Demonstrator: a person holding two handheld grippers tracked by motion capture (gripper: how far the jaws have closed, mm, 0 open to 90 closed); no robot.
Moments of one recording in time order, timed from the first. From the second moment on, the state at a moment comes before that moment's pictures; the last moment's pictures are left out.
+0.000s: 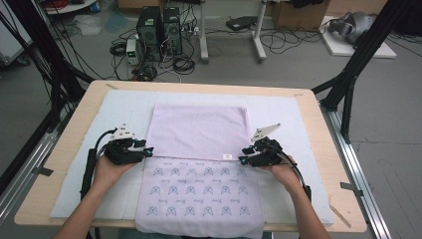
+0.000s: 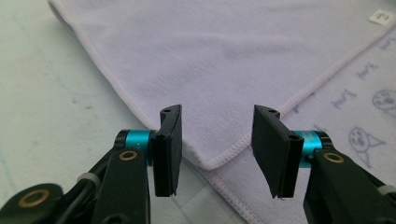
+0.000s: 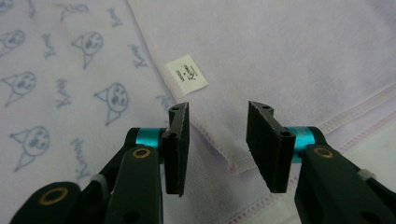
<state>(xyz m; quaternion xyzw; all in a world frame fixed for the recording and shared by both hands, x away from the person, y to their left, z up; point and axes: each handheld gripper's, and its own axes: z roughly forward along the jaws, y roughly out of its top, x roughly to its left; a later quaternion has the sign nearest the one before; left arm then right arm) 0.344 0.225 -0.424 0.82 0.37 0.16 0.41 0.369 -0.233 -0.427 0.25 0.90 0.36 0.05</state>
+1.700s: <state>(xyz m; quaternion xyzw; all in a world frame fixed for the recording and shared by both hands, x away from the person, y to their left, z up) 0.377 0.230 -0.421 0.79 0.42 0.20 0.40 0.416 -0.260 -0.406 0.34 0.87 0.34 0.12</state>
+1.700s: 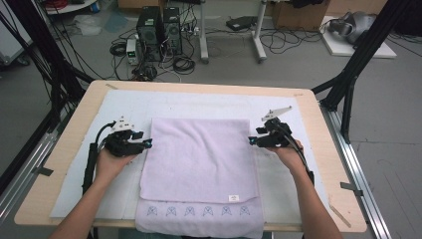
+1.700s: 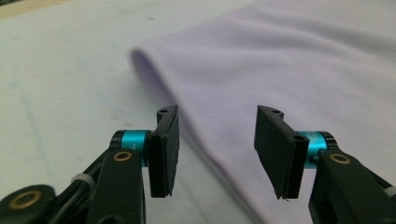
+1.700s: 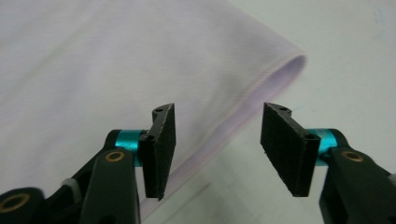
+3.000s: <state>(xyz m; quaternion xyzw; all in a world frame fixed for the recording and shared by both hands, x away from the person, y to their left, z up) 0.443 0.230 -0.369 0.76 0.46 0.25 0.38 0.466 -0.244 -0.359 0.38 0.84 0.35 0.18</state>
